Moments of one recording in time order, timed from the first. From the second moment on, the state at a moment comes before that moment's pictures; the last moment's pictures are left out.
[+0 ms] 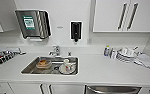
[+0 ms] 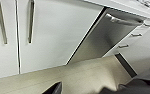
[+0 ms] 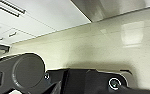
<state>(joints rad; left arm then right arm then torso) 1.06 1.66 -1.06 0.19 -0.13 0.00 -1.37 2.01 -1.41 -0.15 0.16 0.16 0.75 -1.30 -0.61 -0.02</state>
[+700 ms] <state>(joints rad) 0.80 1.72 -0.92 0.19 0.21 -0.10 -1.36 2.02 -1.41 -0.15 0.15 0.18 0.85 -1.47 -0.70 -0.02</state>
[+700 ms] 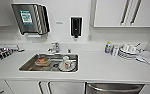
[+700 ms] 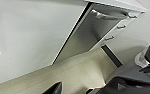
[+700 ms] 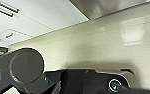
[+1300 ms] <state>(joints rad) 0.75 1.74 -0.88 0.20 0.23 -0.10 -1.27 2.01 -1.38 -0.14 0.13 0.24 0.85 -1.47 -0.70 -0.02</state>
